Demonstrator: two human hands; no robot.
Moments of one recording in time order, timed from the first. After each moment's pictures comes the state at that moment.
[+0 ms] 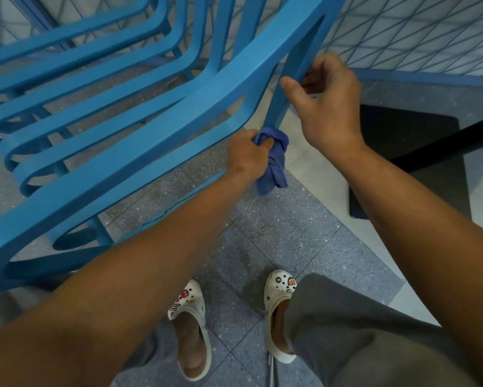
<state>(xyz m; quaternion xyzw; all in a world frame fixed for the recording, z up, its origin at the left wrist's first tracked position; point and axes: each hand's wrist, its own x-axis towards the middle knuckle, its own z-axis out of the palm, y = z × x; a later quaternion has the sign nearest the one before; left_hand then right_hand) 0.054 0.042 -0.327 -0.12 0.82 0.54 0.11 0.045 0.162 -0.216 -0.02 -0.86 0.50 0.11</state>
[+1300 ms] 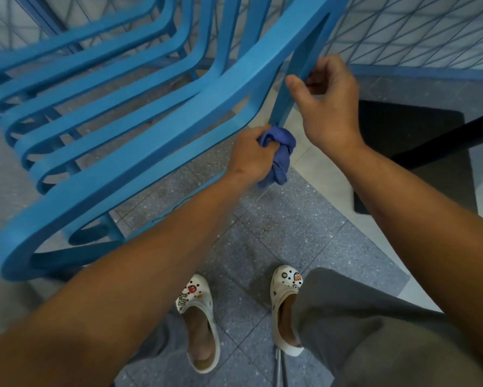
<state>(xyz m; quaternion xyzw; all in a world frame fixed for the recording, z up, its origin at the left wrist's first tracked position) 0.069 0.030 -0.308 -0.07 0.82 0.56 0.13 0.049 0.157 -0.228 -0.04 -0.84 0.52 0.12</state>
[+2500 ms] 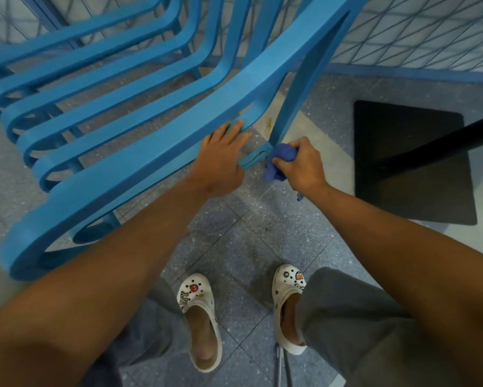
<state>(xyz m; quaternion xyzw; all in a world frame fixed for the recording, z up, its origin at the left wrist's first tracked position) 0.079 -0.059 -0.332 0.20 0.96 0.16 0.09 0.080 0.165 -0.373 -0.14 -0.91 0.39 -0.07</state>
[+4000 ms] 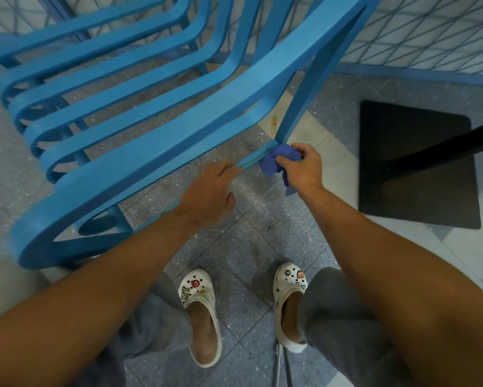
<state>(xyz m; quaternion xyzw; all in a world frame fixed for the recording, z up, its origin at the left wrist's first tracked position) 0.142 -0.088 -0.340 0.20 0.93 0.27 0.12 0.082 0.149 -0.399 -0.24 -0.81 0.54 -0.03</state>
